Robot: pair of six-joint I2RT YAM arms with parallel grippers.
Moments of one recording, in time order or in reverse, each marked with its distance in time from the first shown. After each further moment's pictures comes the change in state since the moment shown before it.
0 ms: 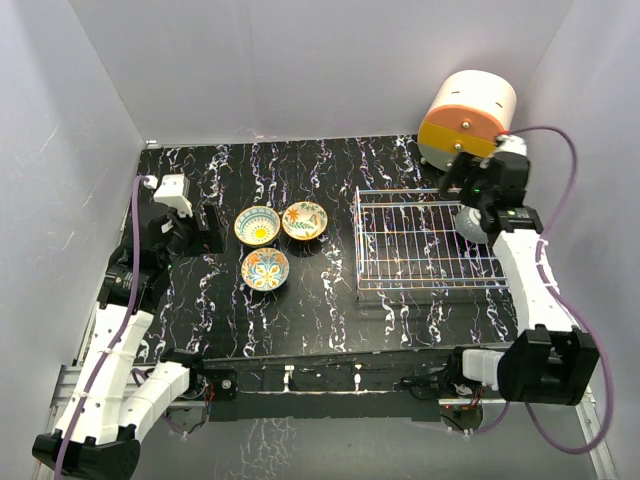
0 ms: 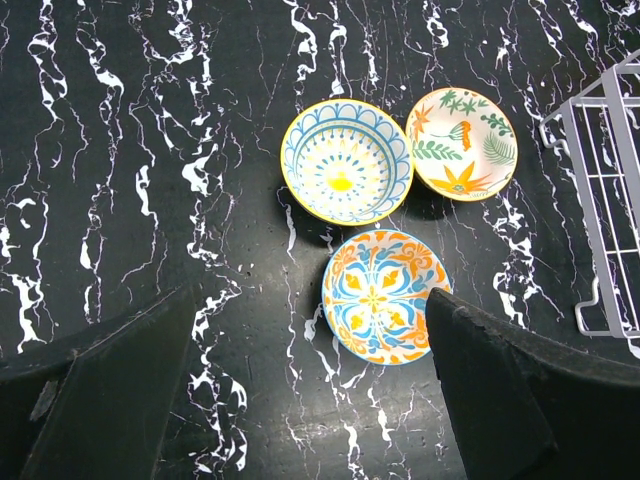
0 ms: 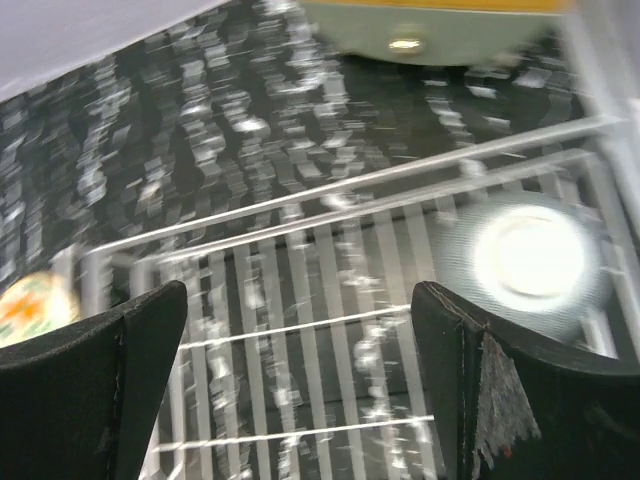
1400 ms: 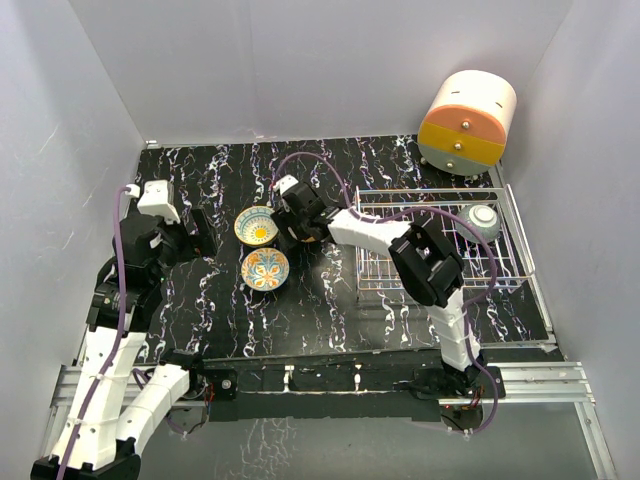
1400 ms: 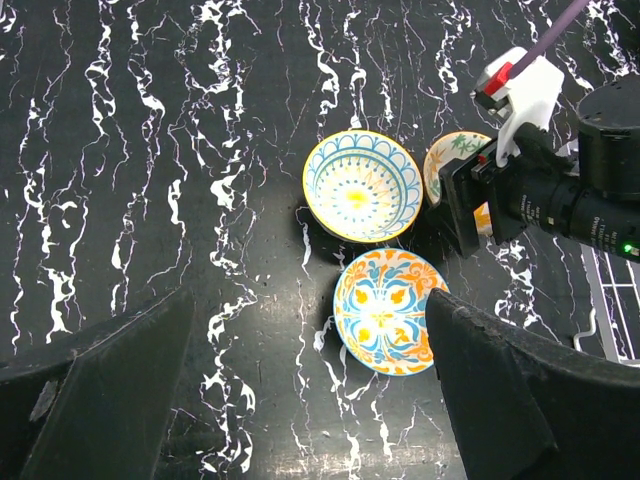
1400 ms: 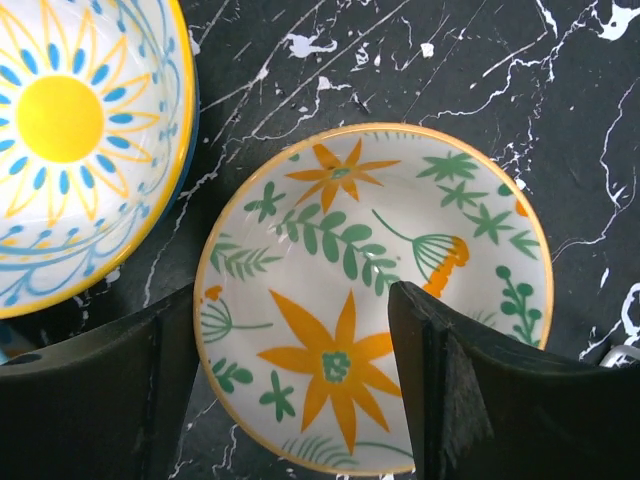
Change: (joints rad) left arm 0.000 -0.100 0.006 -0.021 -0.082 -0.025; right arm 0.919 0.885 0.508 0.059 0.208 -0.246
